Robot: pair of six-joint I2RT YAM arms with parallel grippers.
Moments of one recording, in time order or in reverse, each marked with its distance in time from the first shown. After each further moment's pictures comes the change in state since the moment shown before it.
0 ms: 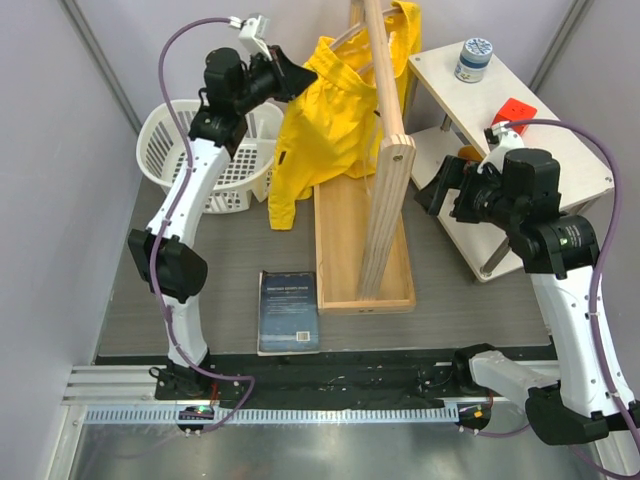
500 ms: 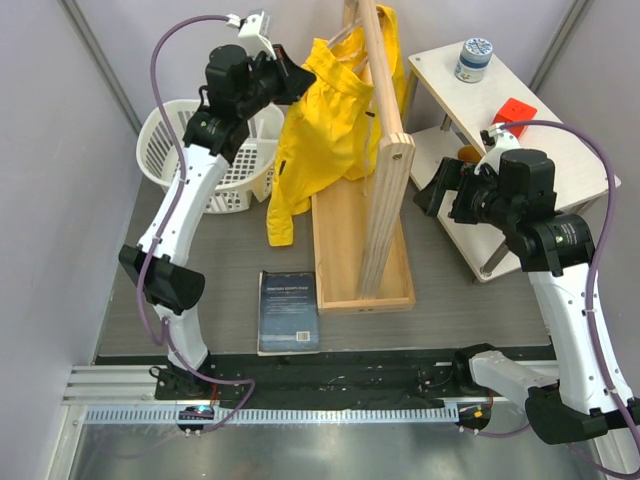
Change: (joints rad) left arm -0.086 -0.096 0.042 -0.225 -0.244 0.073; right arm 0.000 -0.002 -0.023 0.006 0.001 -0.011
